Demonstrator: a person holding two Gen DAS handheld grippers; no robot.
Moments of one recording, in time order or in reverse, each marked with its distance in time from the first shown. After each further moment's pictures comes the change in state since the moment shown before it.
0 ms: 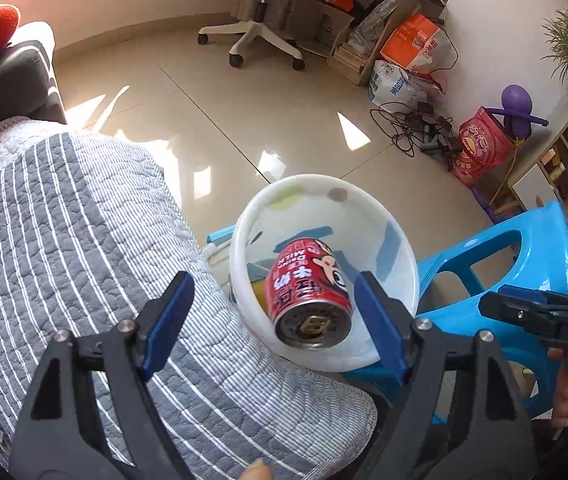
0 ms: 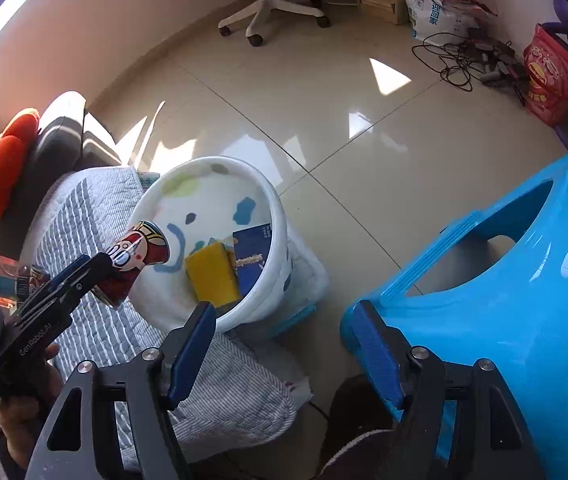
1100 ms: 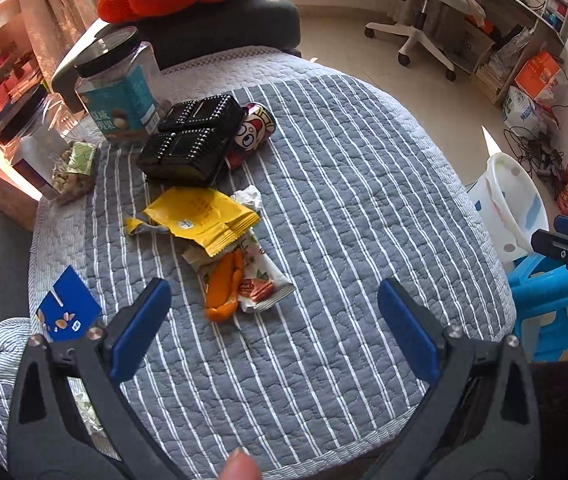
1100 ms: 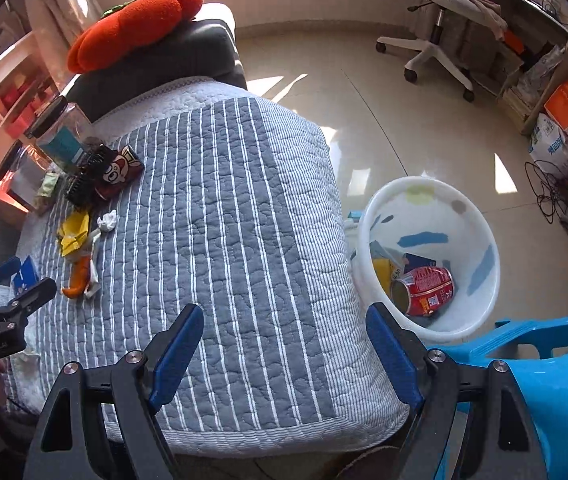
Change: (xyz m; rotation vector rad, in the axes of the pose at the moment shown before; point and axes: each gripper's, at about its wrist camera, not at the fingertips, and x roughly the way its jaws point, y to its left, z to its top) left arm -0.170 0.212 -0.131 -0.245 0.061 0.385; right arm 0.013 0.249 -0.079 -0.524 -0.022 0.023
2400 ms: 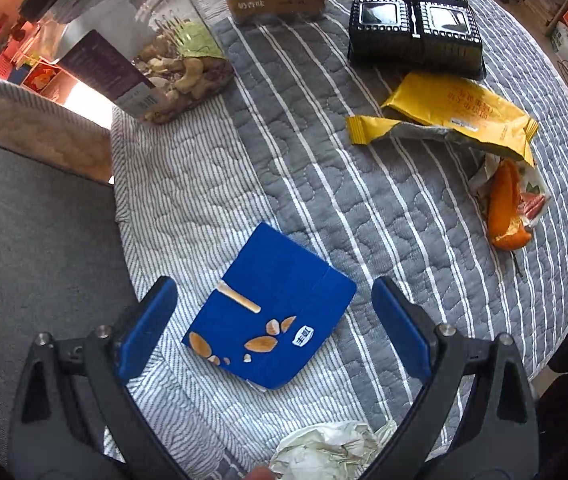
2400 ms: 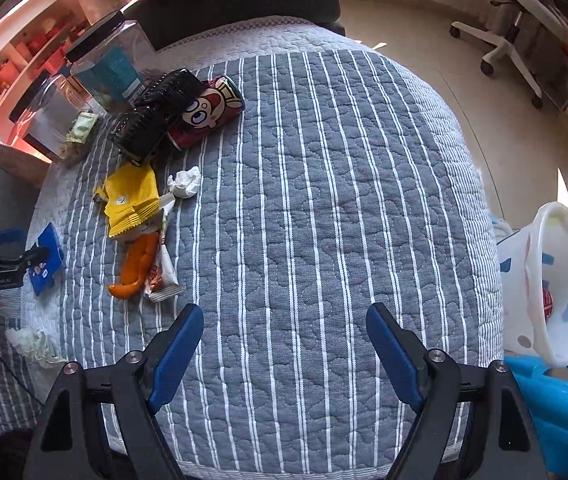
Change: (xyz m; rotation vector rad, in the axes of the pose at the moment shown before) left arm 0.094 0.186 -0.004 0.167 0.356 0.139; right arm 0.074 0.128 0.021 -0.106 0.138 0.069
